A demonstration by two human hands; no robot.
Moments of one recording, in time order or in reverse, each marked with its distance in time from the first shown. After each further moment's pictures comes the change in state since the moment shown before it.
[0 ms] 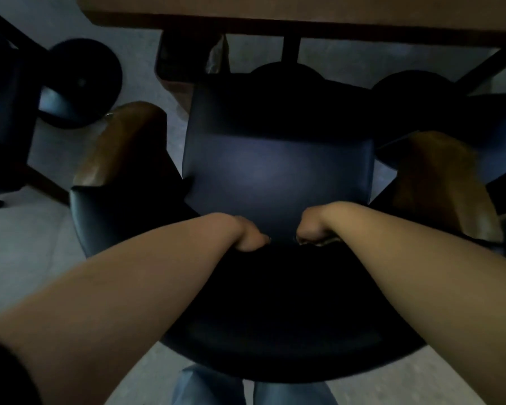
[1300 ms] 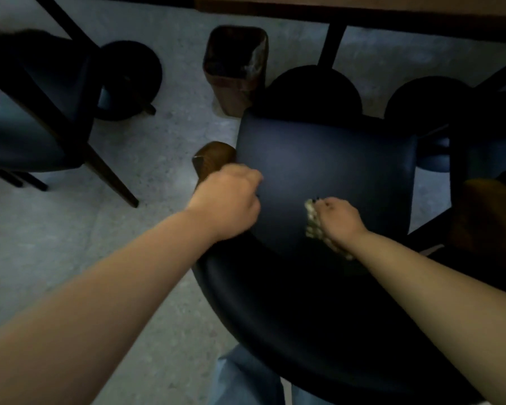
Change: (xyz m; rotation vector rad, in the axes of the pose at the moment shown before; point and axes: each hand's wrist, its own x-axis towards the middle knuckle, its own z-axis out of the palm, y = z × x) left_hand -0.176 -0.084 0.036 -0.076 0.757 0.034; right_hand -0.031 -0.085 0.097 0.658 0.669 0.012
